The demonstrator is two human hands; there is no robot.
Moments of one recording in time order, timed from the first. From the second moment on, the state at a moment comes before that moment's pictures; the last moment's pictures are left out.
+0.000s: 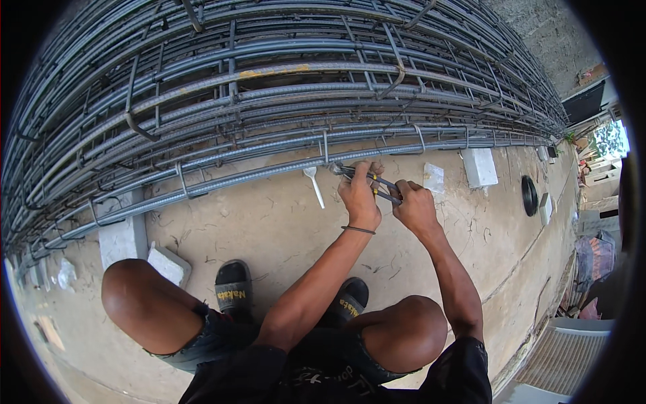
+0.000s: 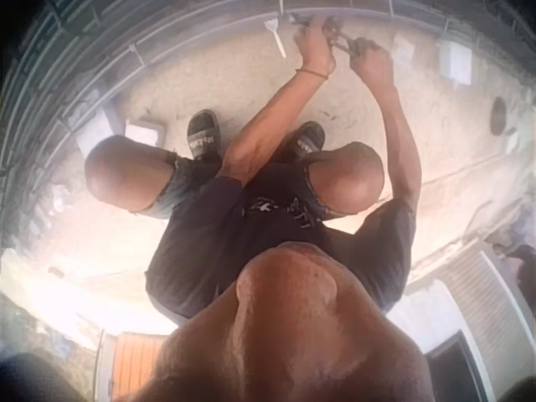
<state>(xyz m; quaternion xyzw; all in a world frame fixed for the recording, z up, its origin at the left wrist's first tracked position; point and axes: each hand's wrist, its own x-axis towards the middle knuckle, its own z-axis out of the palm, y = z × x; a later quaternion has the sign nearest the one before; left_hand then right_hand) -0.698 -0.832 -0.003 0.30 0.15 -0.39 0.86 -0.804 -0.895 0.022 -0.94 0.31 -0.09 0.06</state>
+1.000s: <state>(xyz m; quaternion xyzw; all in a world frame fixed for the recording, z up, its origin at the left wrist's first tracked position) -0.701 -0.817 0.005 0.41 0.22 -0.40 0.79 -0.806 -0.826 0.027 -0.92 0.38 -0.03 0.12</state>
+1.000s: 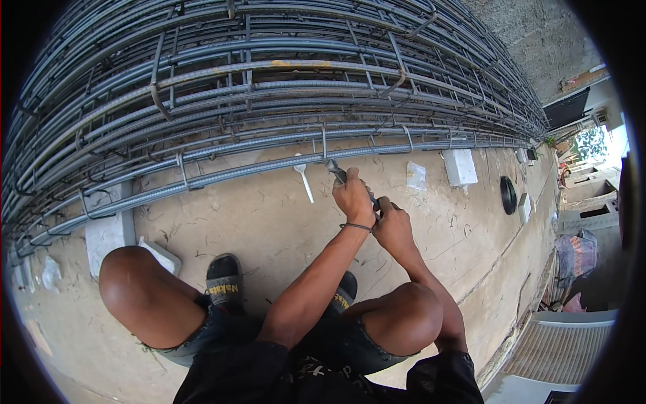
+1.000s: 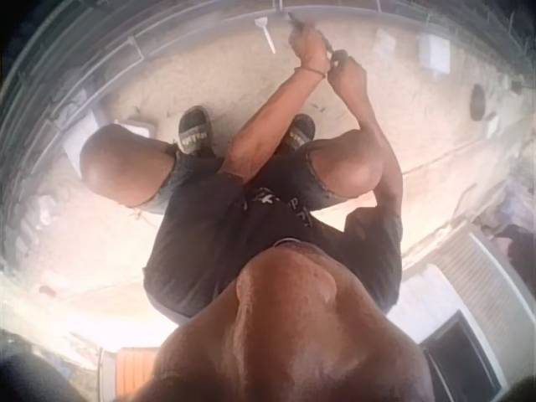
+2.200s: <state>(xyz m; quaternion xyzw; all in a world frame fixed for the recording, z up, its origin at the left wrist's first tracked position) -0.688 -0.835 -0.003 0.36 0.30 -0.42 0.77 -0.808 -0.847 0.067 -0.91 0.33 0.10 0.24</state>
